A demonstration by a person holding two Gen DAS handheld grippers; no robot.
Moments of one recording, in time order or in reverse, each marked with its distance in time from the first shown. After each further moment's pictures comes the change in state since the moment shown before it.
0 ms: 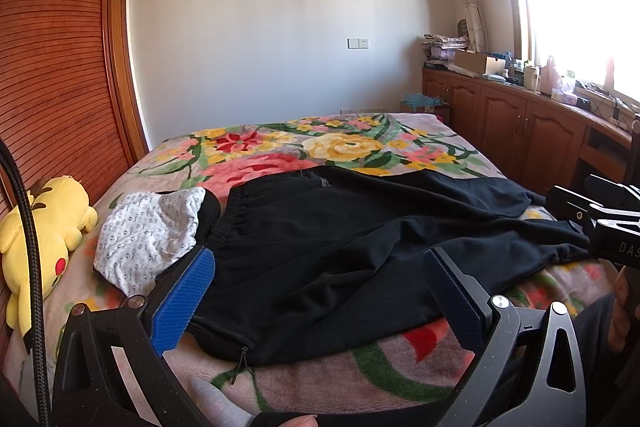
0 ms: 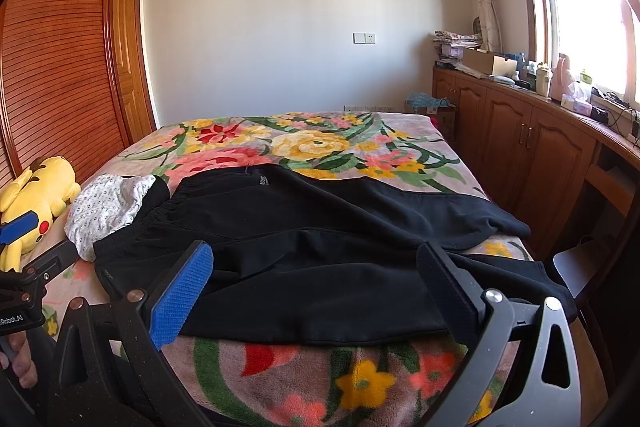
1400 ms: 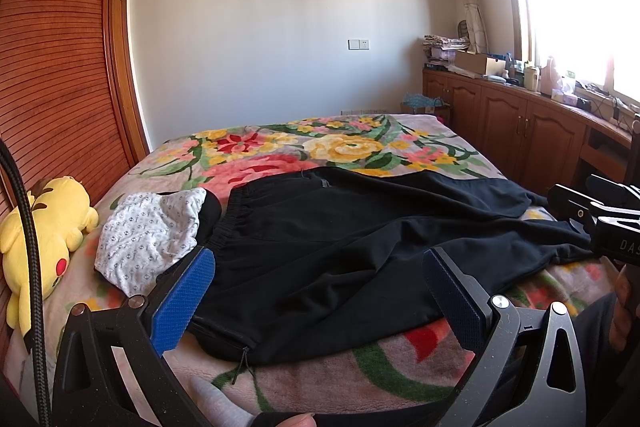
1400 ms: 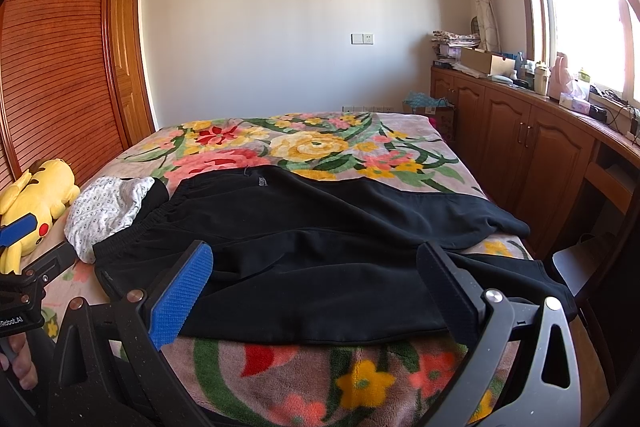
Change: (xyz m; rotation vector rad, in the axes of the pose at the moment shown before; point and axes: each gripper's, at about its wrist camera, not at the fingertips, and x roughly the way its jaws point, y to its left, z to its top) left arm 0.002 0.002 -0.001 -0.001 -0.004 0.001; right arm -0.001 -0.001 0.000 0.005 0.000 0.001
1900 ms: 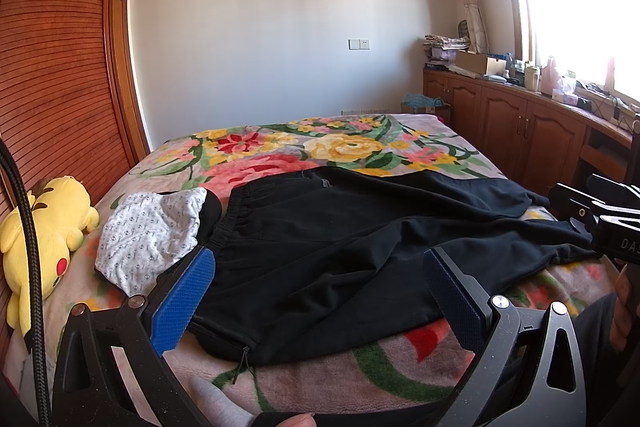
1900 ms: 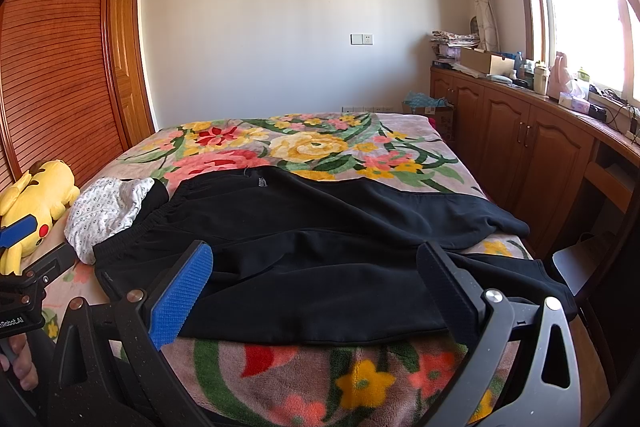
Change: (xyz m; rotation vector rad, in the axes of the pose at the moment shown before) left arm 0.000 -0.001 -0.001 0.003 0.000 0.001; right arm 0.000 -0.001 0.000 0.001 -0.001 0.001
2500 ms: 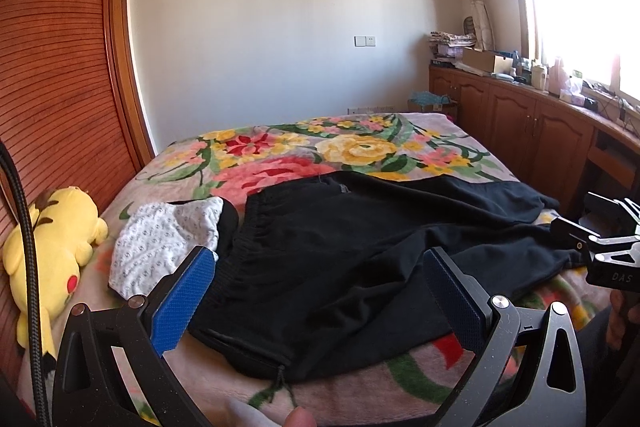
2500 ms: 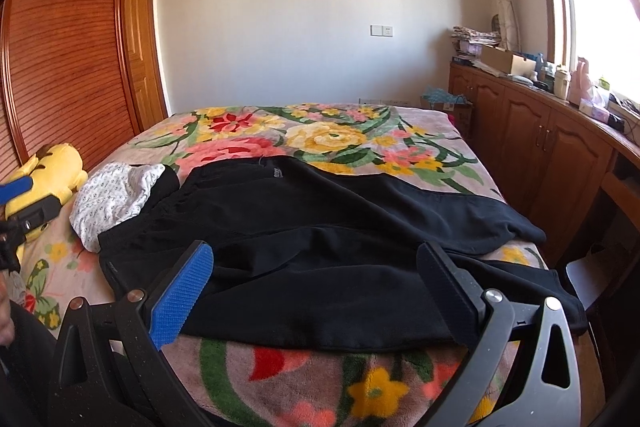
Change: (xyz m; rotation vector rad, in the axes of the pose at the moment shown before) left arm 0.013 0.036 0.028 0.020 0.020 0.011; right arm 0.029 0.017 0.004 -0.053 0.042 0.049
